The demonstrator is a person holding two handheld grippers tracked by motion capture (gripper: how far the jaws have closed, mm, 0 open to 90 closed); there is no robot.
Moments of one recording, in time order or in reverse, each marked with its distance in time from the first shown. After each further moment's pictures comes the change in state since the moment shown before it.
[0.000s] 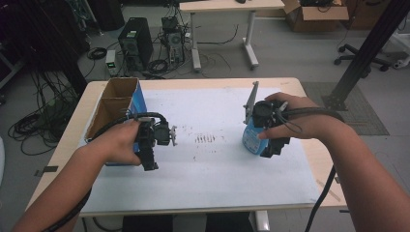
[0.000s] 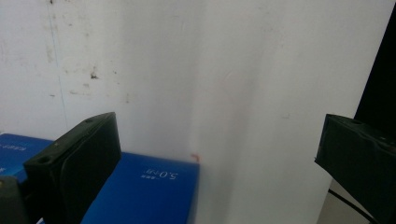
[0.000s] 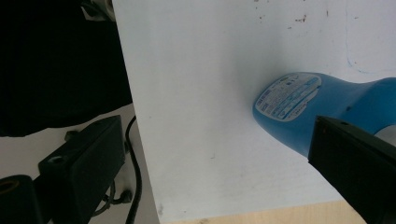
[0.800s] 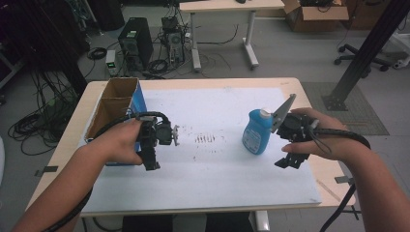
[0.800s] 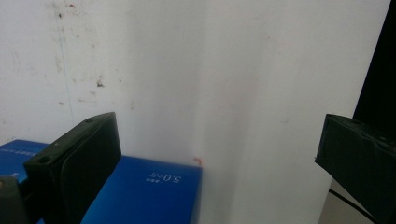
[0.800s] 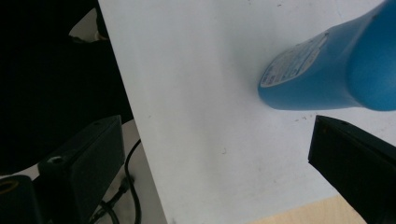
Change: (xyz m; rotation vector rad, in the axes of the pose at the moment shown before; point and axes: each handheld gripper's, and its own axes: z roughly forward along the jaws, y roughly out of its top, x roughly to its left) left arm -0.002 0.006 -0.006 -0.011 0.018 0.016; right arm 0.015 -0.068 0.017 -0.177 -0.060 0.125
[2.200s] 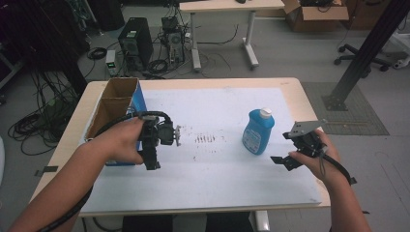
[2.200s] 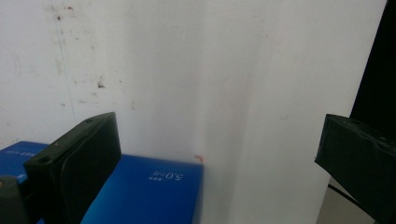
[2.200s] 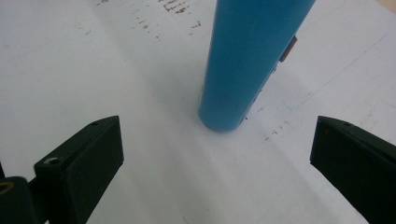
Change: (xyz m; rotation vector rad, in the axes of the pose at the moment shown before) left arm 0.000 0.005 -0.003 0.026 -0.002 0.025; right arm -0.024 -0.087 0.087 -0.457 -0.190 0.304
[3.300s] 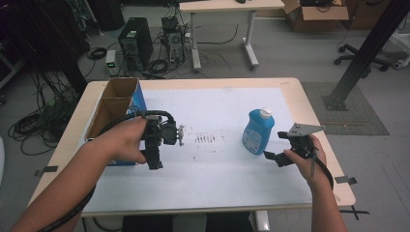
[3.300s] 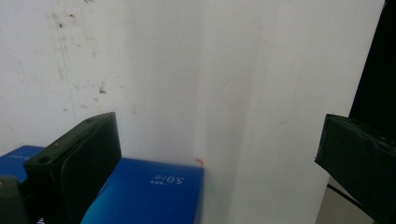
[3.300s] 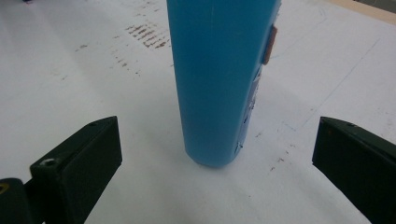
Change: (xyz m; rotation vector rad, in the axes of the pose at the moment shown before) left arm 0.000 0.006 -0.002 0.007 -0.003 0.003; right arm -0.010 -0.021 0.034 -0.182 -0.018 0.119
